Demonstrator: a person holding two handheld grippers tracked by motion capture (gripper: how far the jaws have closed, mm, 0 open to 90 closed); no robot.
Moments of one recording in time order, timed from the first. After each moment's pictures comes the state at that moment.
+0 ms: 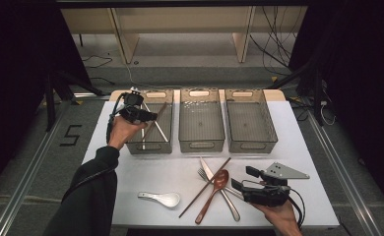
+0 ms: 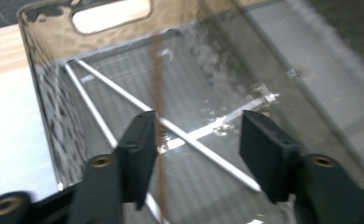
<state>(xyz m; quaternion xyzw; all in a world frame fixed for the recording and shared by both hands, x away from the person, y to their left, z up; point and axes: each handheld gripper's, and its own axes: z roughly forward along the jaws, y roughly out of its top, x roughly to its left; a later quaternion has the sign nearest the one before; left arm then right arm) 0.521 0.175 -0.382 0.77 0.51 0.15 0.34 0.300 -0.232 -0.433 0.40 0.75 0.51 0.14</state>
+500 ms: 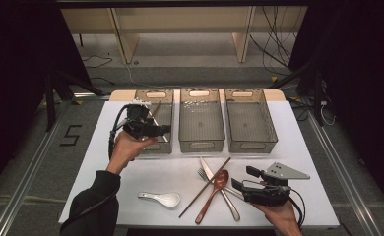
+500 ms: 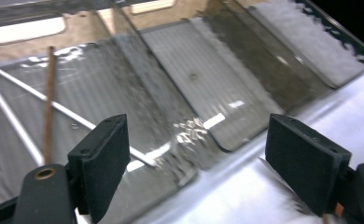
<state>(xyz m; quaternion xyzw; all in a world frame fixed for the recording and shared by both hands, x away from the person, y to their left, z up) 0.443 0.144 -0.367 0.77 0.46 0.11 0.41 0.299 -0.232 -0.432 0.40 0.75 0.51 0.14</state>
